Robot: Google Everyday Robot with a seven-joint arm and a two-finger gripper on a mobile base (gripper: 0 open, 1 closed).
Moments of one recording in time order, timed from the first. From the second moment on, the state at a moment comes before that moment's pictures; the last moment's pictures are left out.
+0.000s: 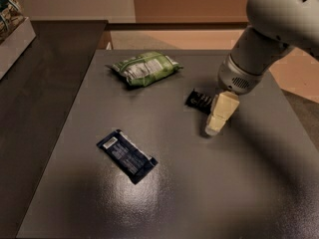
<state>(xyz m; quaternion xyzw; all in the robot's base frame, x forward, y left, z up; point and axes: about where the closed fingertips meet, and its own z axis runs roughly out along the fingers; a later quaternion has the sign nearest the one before) 0.532 -0.143 0.843 -0.59 0.79 0.06 0.14</state>
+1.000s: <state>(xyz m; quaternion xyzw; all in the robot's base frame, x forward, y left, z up) 0.538 -0.150 0.834 -0.58 0.80 0.07 0.14</state>
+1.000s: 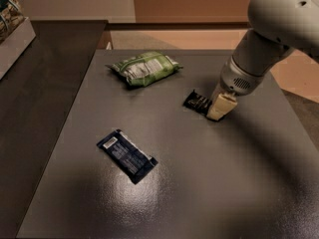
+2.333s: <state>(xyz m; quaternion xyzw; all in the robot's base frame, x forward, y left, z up) 0.541 -0.160 0.925 -0.59 0.78 0.06 0.19</state>
